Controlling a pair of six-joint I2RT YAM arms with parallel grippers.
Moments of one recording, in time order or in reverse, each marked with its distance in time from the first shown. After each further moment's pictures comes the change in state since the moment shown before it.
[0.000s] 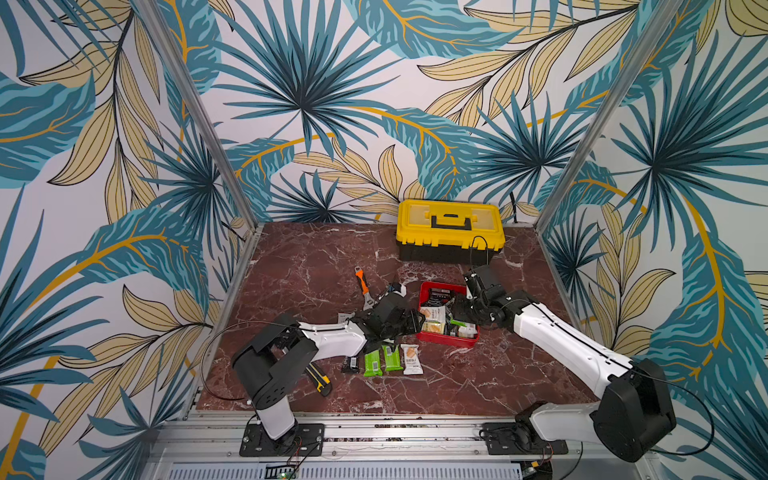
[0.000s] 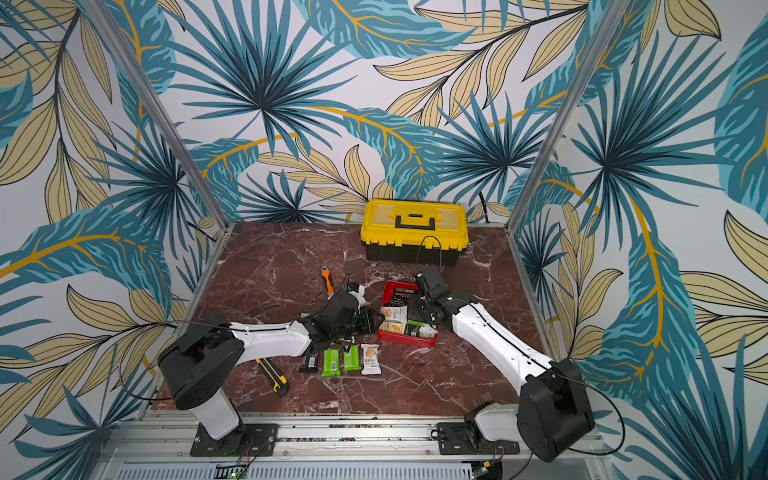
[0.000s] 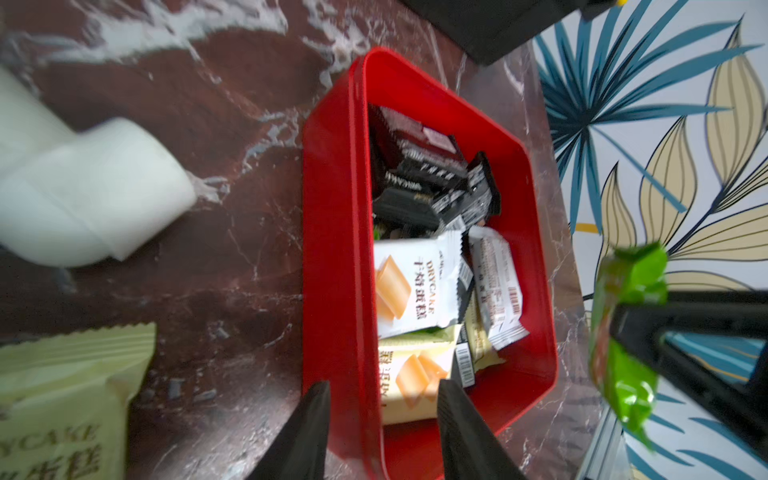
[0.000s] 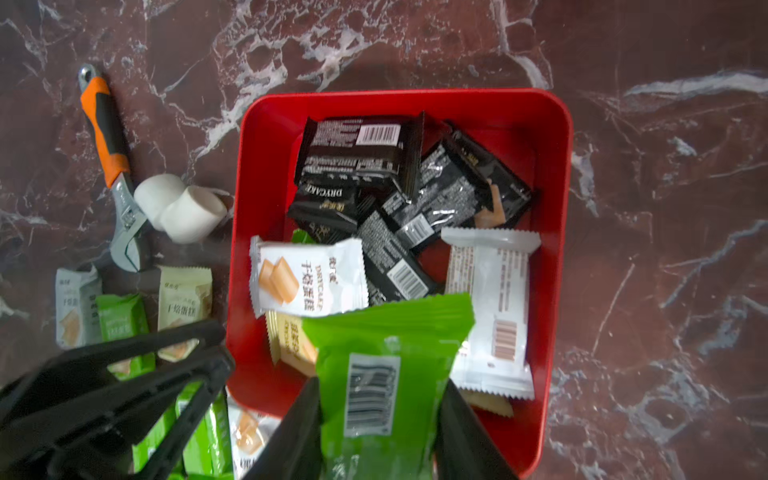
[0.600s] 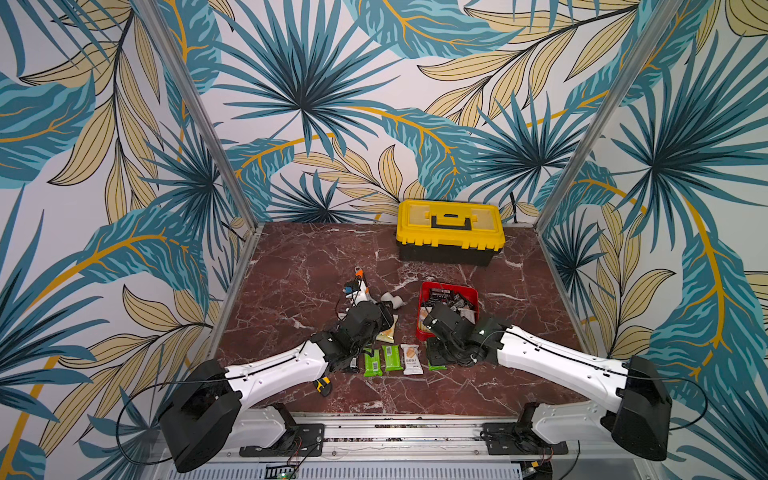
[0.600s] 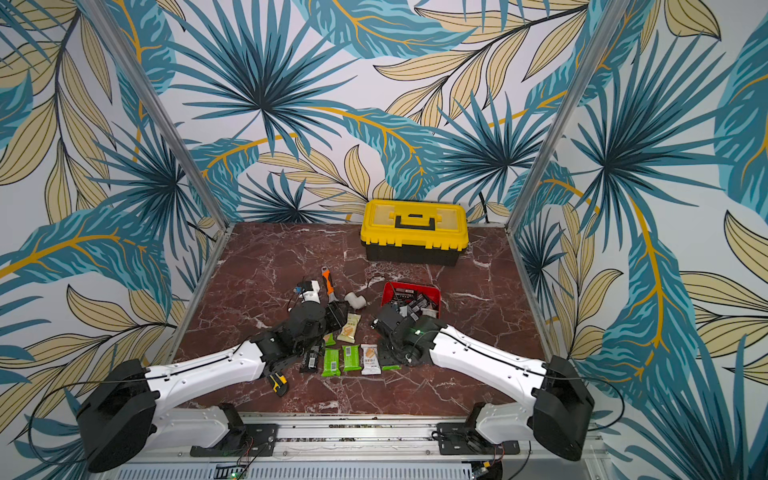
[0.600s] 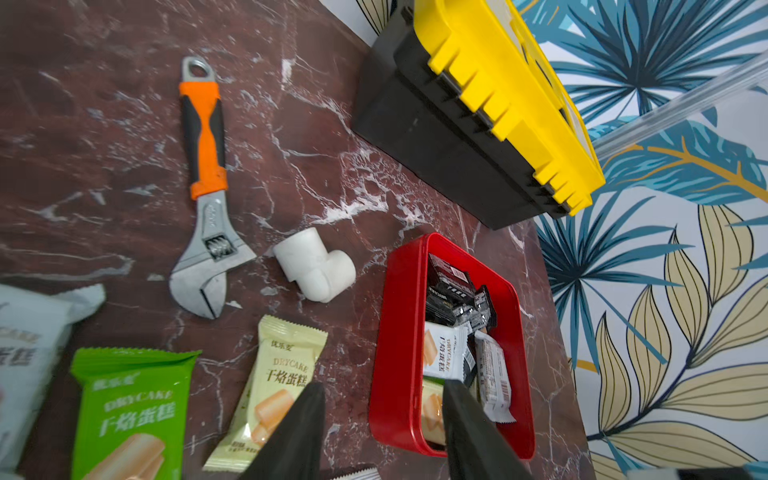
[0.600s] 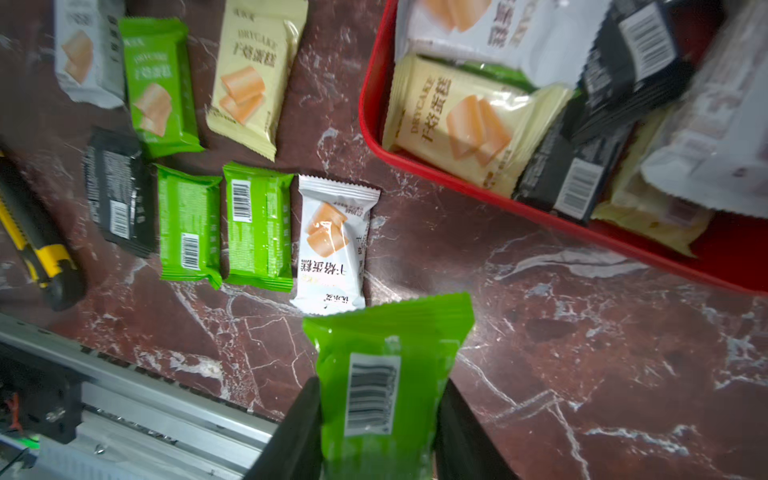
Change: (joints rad) left arm 0.000 -0.433 -0.209 -0.137 -0.381 -0.113; right arm 0.461 0.034 -0.025 -0.138 0.038 0.187
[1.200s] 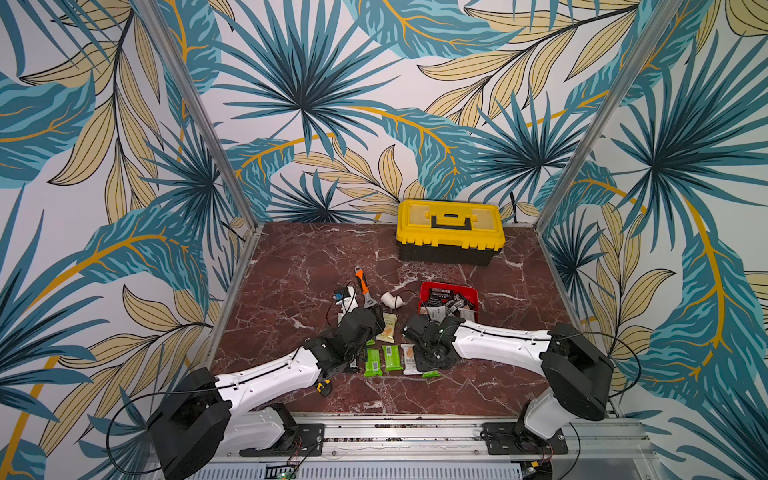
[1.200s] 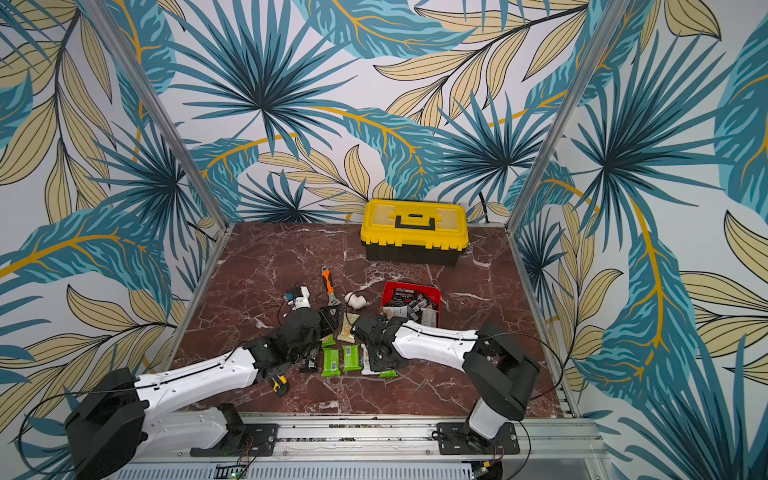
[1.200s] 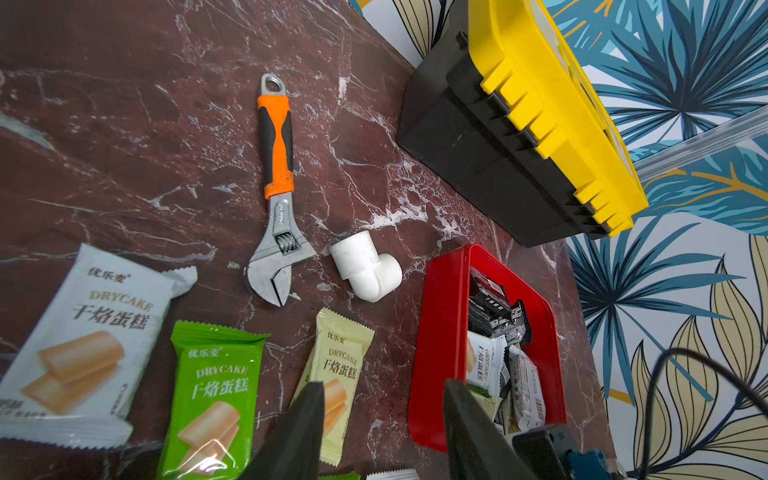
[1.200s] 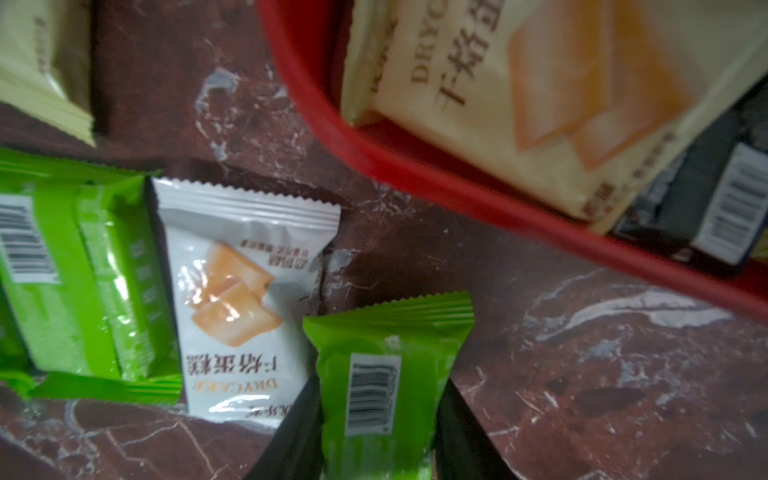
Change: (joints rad) left arm 0.000 -0.048 -0.051 -0.046 -0.067 -0.037; right arm 0.013 0.297 0.018 0.079 0.058 0.025
